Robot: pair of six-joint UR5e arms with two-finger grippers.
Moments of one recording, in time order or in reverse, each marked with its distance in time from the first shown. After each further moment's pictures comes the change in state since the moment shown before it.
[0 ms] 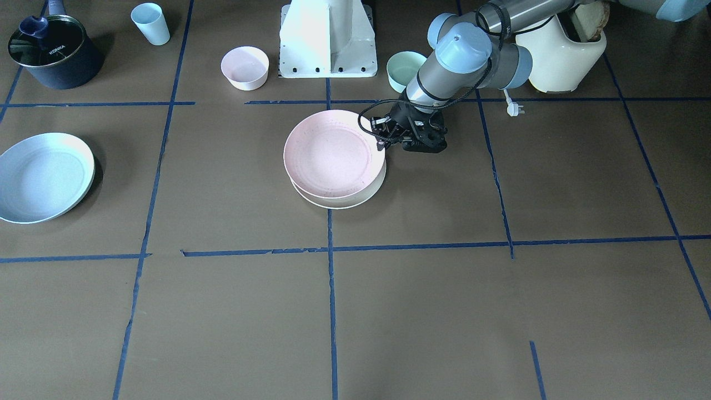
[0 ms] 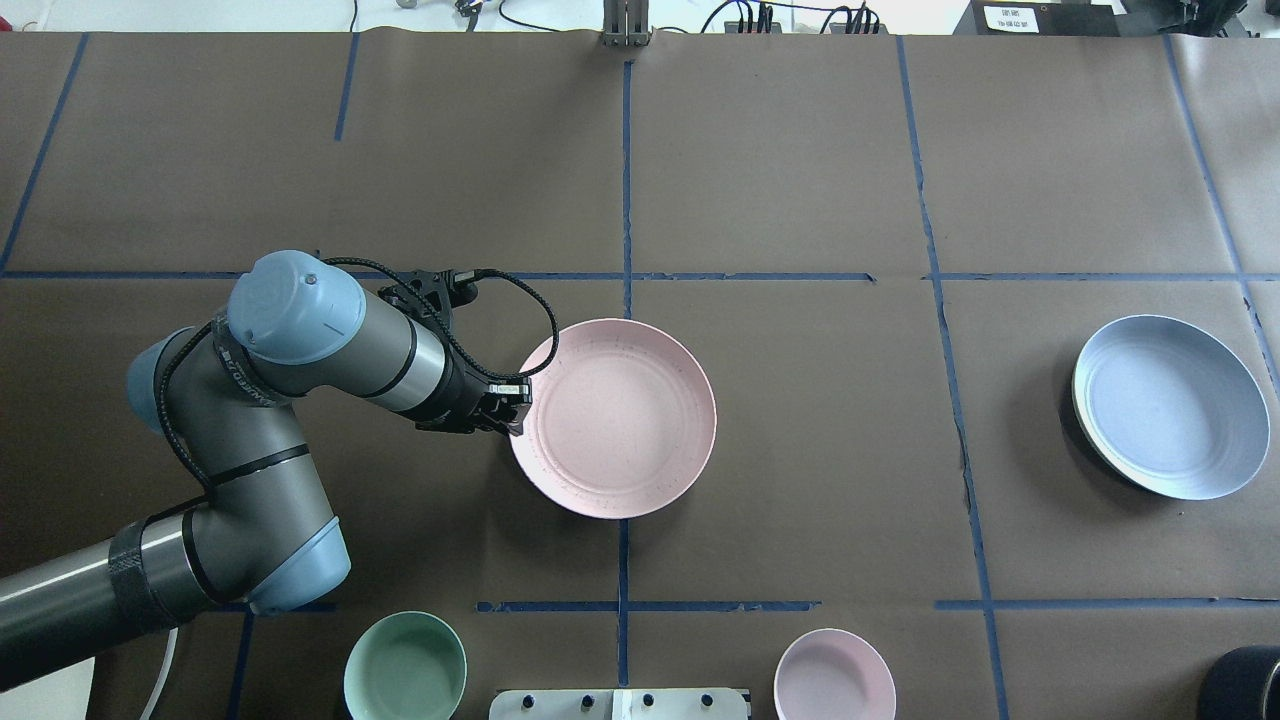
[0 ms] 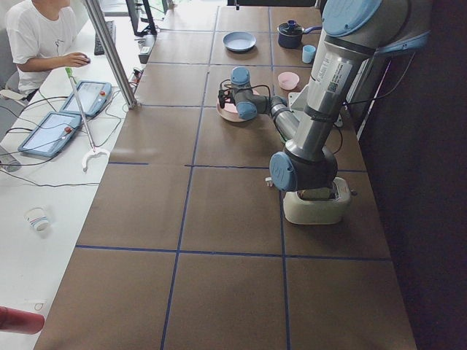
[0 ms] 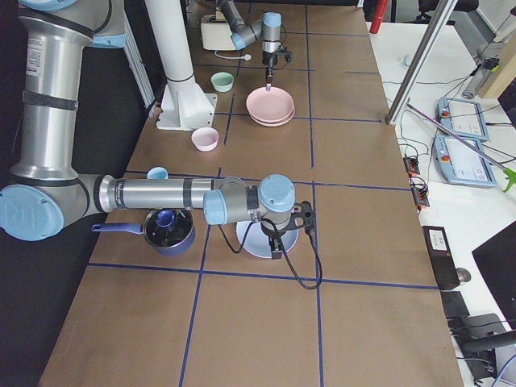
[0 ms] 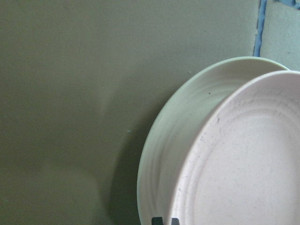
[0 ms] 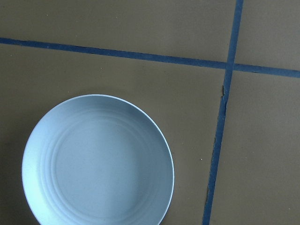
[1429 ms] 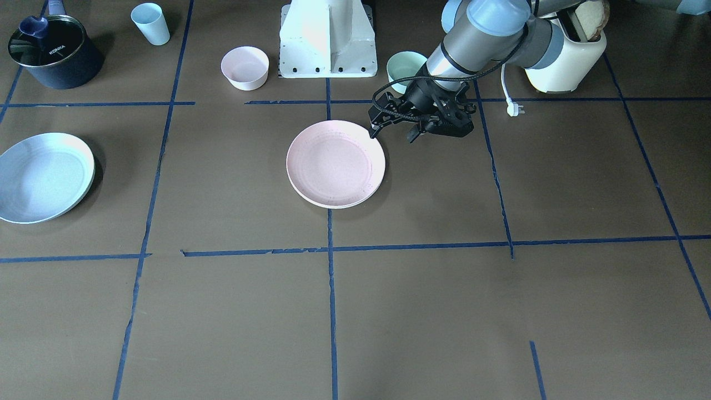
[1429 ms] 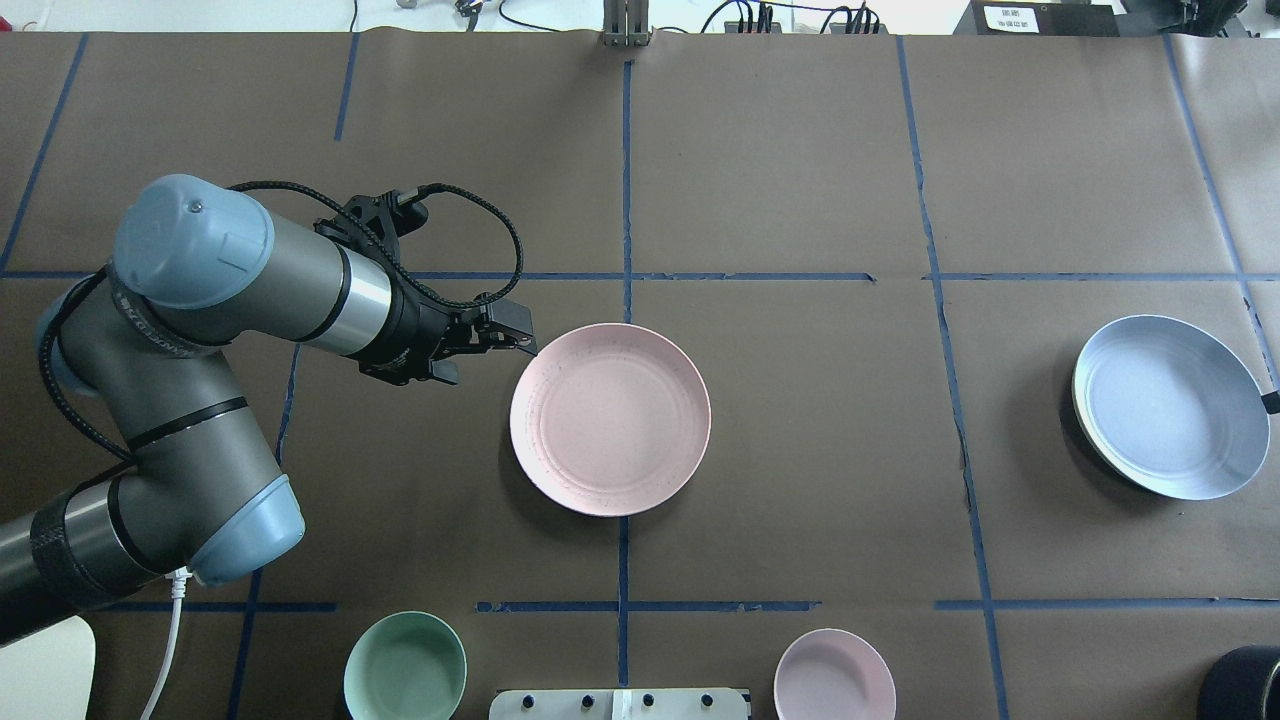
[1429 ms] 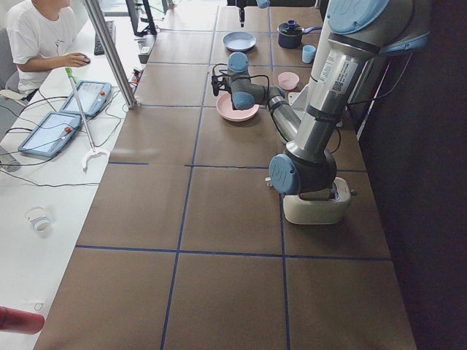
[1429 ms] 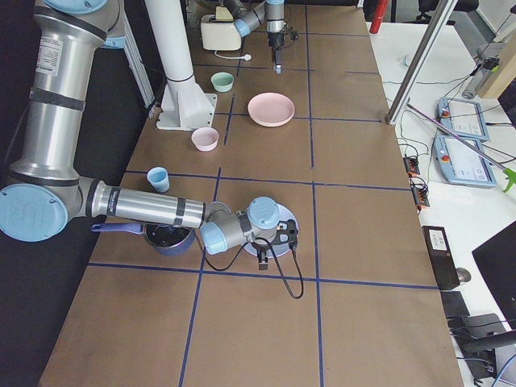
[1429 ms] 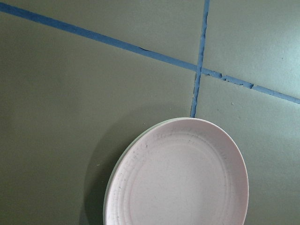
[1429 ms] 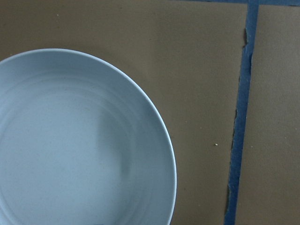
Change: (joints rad) left arm -0.090 0.024 -0.139 0.009 0.001 -0.069; right arm -0.233 -0.059 -0.213 0.504 -0.081 0.388
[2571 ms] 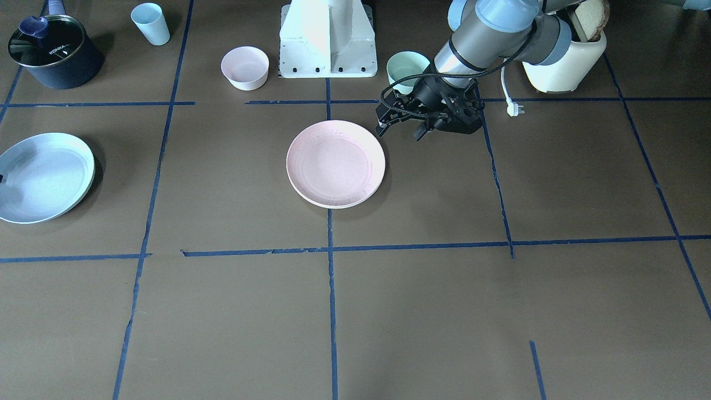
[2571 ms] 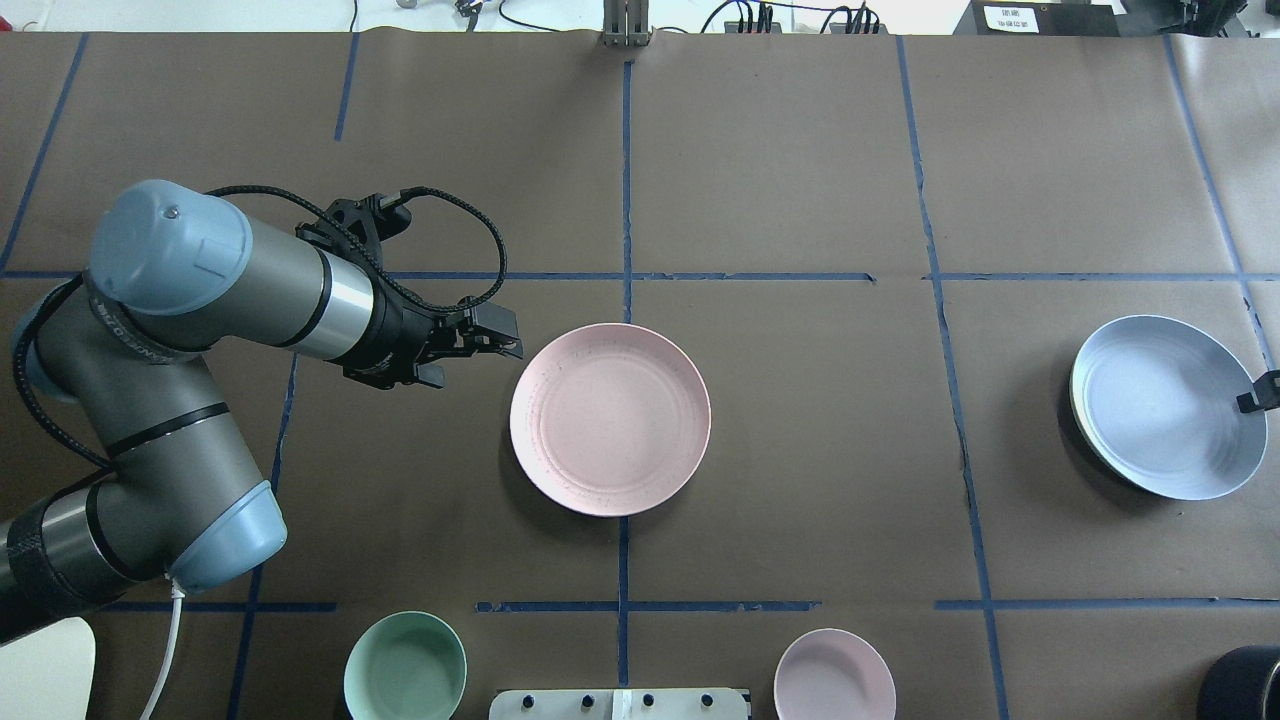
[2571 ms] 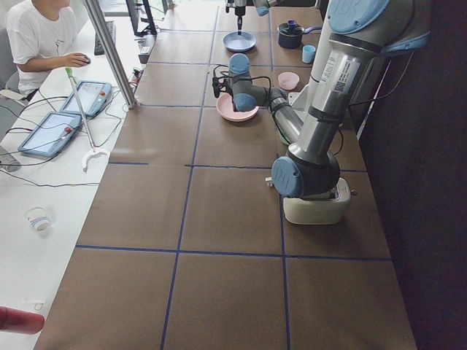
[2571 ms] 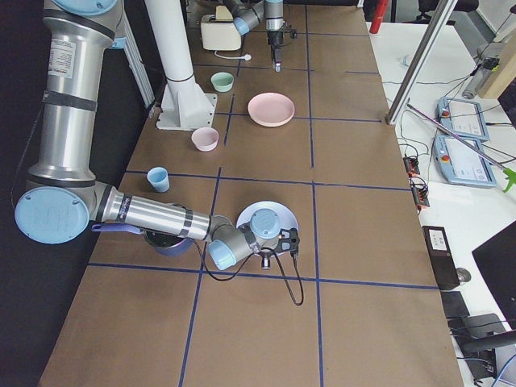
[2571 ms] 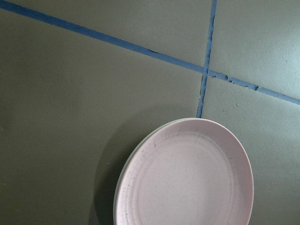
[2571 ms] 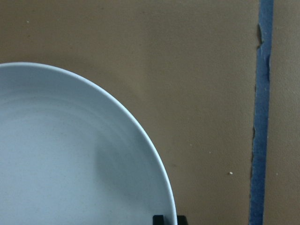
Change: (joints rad) left arm -0.002 0.027 -0.020 0.000 0.002 -0.001; right arm -0.058 0.061 -0.135 0.179 -0.020 0.130
